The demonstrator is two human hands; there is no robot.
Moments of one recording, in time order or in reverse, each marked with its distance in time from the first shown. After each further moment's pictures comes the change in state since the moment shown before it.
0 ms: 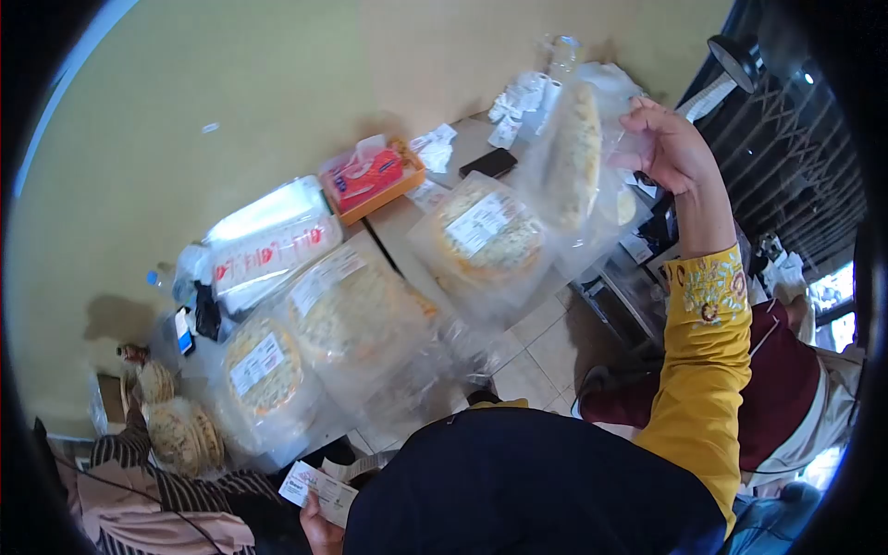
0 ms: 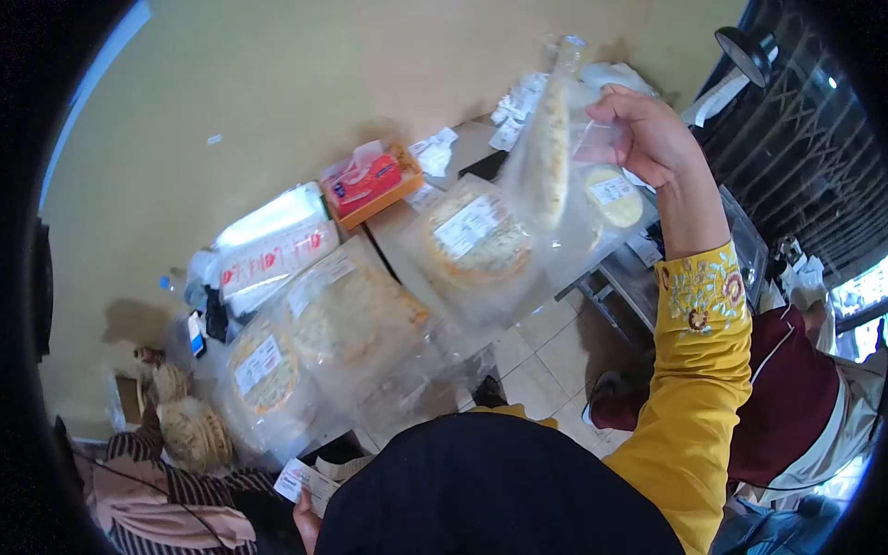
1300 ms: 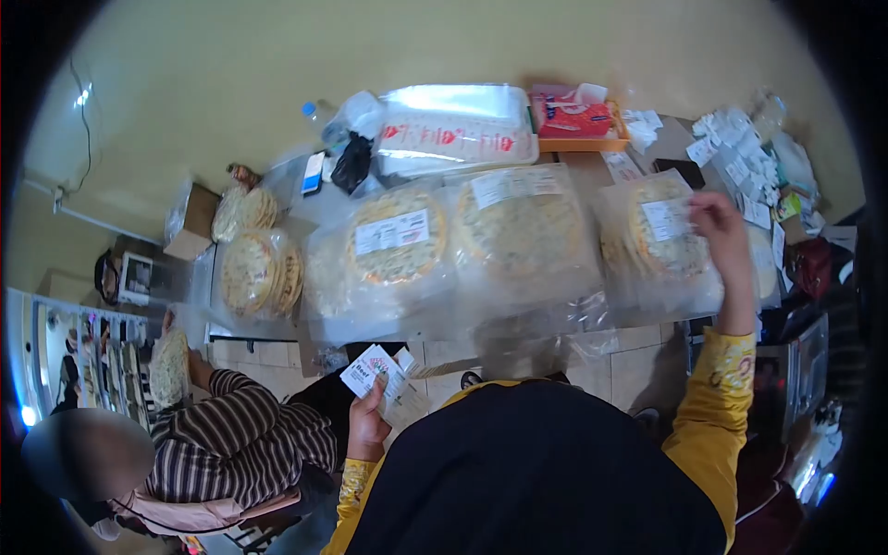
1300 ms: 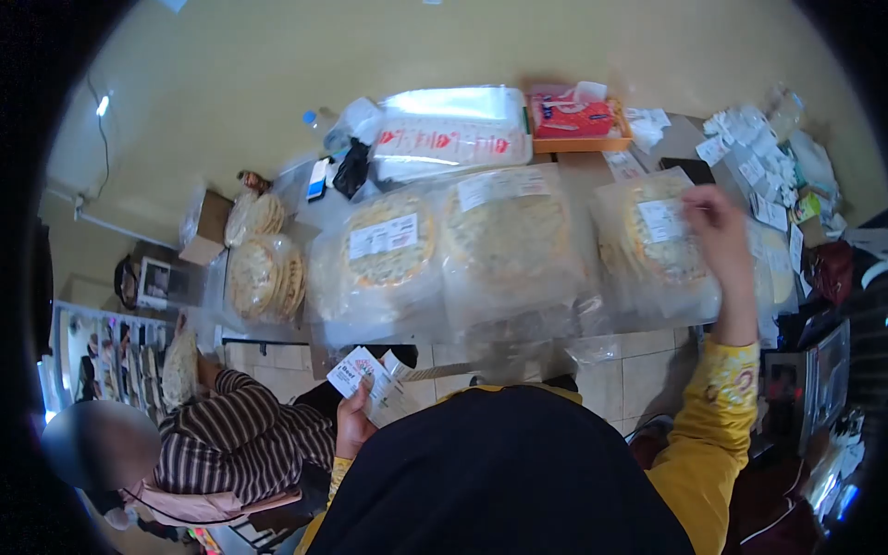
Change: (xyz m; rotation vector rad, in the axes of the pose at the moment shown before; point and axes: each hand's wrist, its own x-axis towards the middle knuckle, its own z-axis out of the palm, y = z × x) left_hand 0.006 0.001 -0.009 -0.059 0.117 0.206; right_hand 0.037 0.171 0.089 -0.665 -0.131 -0.234
